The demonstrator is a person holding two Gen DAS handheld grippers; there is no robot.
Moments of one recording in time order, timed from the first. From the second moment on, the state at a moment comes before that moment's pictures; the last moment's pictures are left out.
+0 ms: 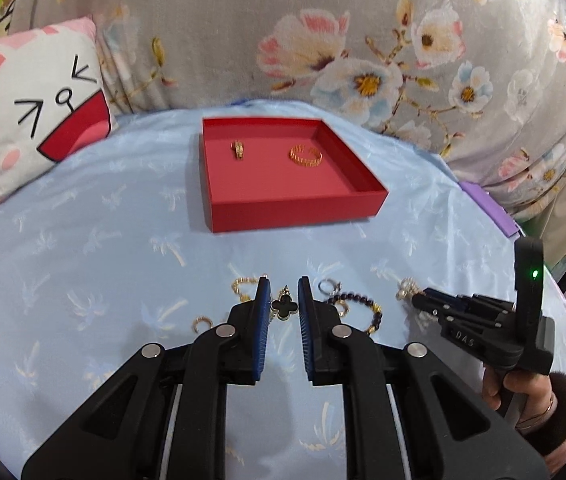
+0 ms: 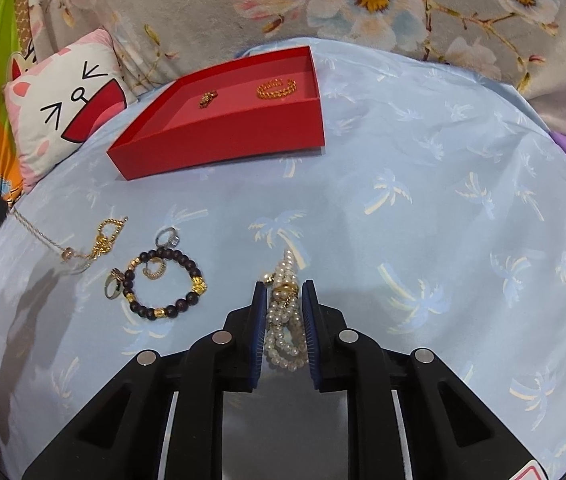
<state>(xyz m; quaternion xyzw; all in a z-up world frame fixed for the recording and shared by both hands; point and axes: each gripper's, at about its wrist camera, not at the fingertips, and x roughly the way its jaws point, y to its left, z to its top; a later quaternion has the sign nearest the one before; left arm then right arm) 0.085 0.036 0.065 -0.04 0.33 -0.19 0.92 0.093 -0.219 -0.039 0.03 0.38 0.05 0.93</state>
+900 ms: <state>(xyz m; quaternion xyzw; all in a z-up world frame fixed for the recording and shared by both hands) 0.172 0.026 0.181 -0.02 0.22 -0.17 0.96 0.157 -0.213 0.057 0.04 0.32 0.09 0.94</state>
